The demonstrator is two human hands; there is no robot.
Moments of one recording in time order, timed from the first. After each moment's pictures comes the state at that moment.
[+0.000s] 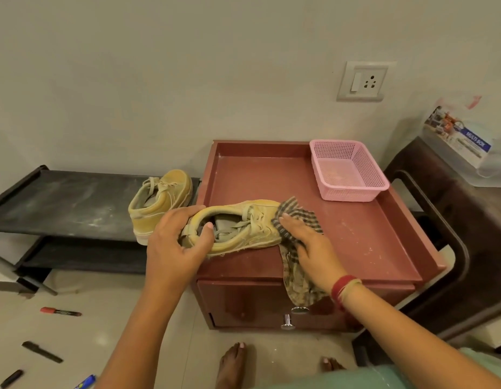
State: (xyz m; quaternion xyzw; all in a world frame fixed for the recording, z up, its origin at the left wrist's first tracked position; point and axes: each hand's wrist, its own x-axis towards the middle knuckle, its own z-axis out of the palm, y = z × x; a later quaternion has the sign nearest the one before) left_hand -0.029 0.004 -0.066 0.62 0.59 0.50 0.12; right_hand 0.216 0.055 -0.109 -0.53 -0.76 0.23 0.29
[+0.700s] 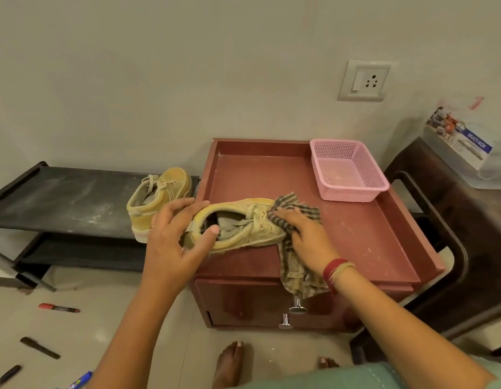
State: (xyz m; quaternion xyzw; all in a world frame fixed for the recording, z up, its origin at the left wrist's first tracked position) left_hand -0.031 0.004 -0.067 0.65 0.58 0.47 0.12; right_hand 0.208 0.072 -0.101 -0.54 -0.76 0.25 0.28
